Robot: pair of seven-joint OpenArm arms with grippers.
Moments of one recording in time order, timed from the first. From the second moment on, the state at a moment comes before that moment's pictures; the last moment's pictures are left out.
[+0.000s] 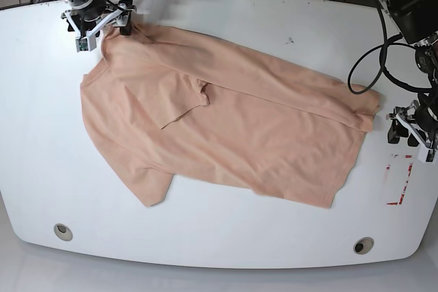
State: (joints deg) left arm -11.3 -25.3 -31.0 76.4 -21.0 -41.9 52.7; right arm -26.4 -4.7 41.4 107.4 16.7 40.2 -54.9
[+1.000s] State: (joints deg) left arm -7.4 -22.7 -22.2 75.2 -20.8 -41.9 52.7; right arm -25.4 -3.7 41.0 102.3 17.1 40.1 -49.7
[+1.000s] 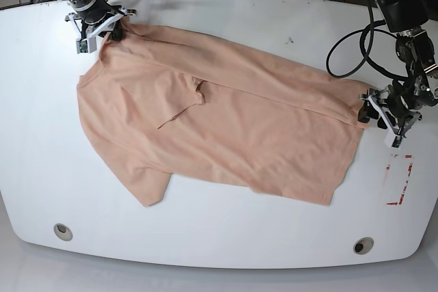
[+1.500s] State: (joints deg) left arm -7.2 -22.6 -21.2 69.1 -14.7 -41.9 49.0; right arm -24.9 -3.7 41.0 102.3 17.1 40.1 -49.9
